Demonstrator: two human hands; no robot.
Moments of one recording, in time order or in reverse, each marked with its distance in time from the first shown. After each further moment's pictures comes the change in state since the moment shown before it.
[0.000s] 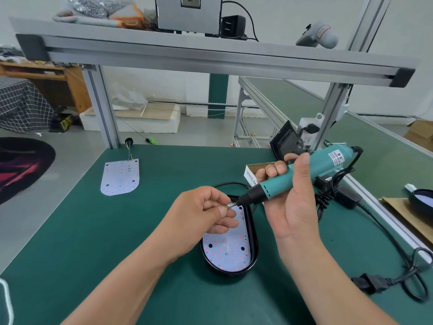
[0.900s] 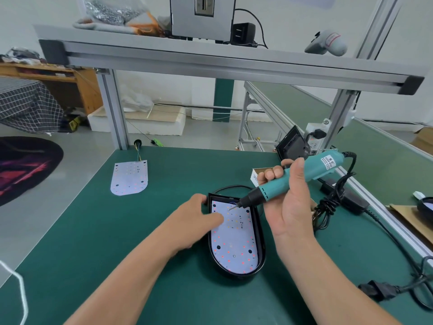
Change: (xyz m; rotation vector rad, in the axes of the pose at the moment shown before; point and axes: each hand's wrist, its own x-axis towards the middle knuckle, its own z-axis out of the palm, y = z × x) left_hand 0.017 -0.027 -0.027 0.394 0.042 -0.254; right_hand 0.013 0.020 -0.008 -0.027 0.064 0.012
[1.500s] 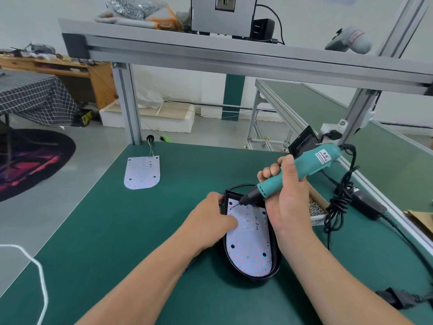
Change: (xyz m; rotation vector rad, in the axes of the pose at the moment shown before) left_hand 0.011 -0.008 0.018 -0.043 0.072 0.000; right_hand 0.009 0.027 0.007 -0.178 -0.040 -0.004
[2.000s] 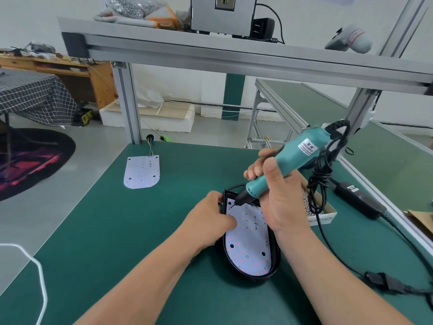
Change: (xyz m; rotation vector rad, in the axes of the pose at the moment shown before) left_hand 0.000 0.002 0.001 -0.046 -0.002 0.023; right_hand -0.011 -0.006 0.017 -0.189 -0.326 -0.056
